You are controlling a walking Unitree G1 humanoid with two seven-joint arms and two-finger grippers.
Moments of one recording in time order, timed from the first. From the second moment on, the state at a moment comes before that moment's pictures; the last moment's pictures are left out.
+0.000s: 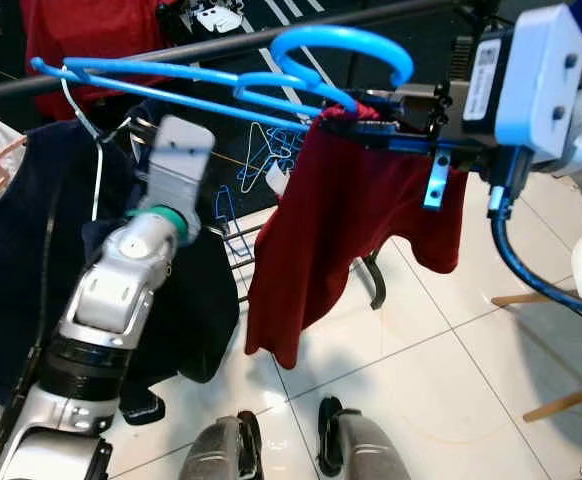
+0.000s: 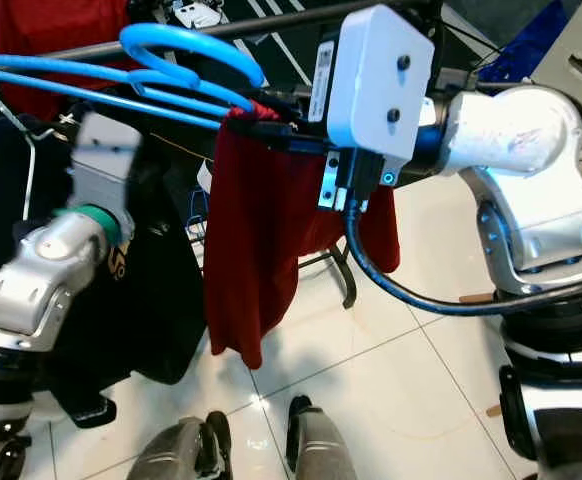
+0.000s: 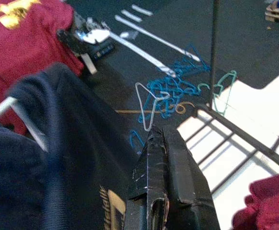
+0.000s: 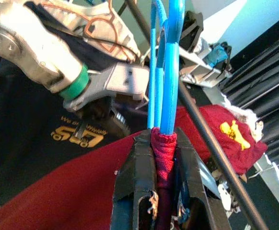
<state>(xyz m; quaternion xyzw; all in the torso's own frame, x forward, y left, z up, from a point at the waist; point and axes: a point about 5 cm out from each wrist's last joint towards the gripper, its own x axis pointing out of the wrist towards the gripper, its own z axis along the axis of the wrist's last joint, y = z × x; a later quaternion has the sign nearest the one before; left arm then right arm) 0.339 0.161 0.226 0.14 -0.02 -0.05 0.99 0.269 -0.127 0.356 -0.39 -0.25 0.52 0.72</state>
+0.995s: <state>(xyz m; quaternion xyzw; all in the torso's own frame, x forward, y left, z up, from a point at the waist) 0.314 0.133 0.208 -0.19 0.10 -0.24 0.95 0.276 -0.136 0.359 -0.40 -0.26 0.50 0.73</state>
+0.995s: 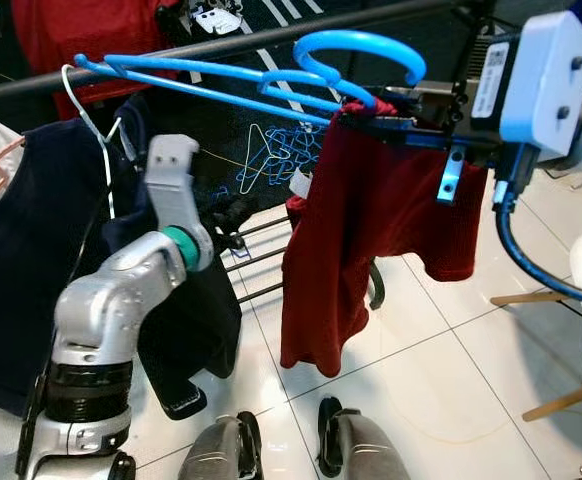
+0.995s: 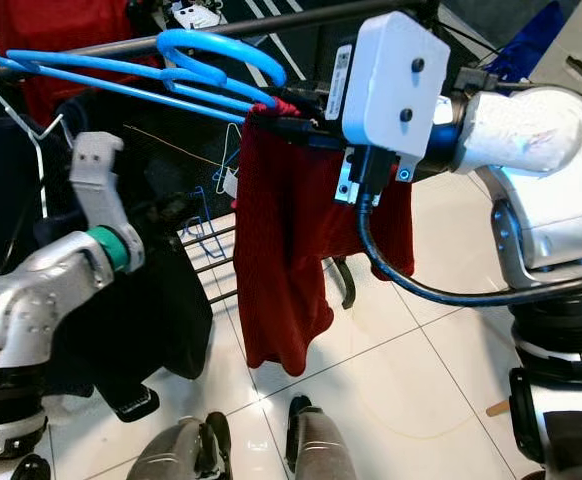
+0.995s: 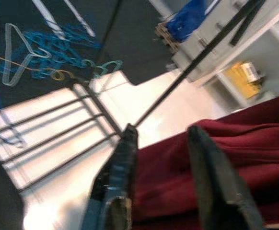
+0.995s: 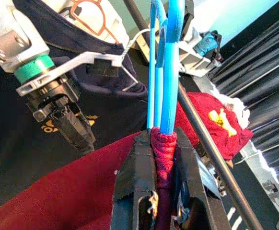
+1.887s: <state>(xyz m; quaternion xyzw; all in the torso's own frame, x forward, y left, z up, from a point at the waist) 0.295 0.097 0.228 -0.28 0.18 -0.39 0.86 0.274 -0.115 0.351 -0.38 -0.27 0.54 0.70</state>
